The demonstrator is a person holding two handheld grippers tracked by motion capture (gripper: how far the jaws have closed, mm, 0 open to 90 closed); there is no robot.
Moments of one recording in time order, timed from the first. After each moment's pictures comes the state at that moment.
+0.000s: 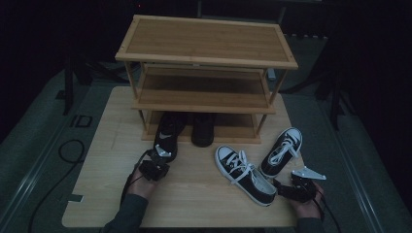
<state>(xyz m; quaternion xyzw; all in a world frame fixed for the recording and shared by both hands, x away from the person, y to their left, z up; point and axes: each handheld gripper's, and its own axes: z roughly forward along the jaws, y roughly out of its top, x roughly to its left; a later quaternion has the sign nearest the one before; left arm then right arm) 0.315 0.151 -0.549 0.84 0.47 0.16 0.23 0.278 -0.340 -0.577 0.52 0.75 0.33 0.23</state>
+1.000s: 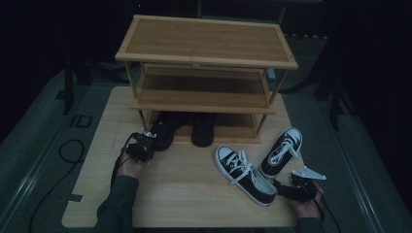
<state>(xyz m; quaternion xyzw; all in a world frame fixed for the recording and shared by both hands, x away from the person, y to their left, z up) 0.364 0.180 -0.532 0.81 0.51 0.18 0.21 0.278 -0.340 -0.577 0.52 0.75 0.33 0.23</state>
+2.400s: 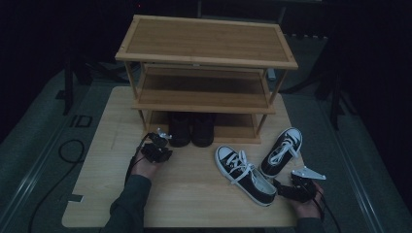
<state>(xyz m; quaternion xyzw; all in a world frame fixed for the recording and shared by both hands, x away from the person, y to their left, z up) 0.363 0.148 -0.535 0.83 0.47 0.15 0.26 0.278 -0.340 -0.577 0.52 0.75 0.33 0.23</state>
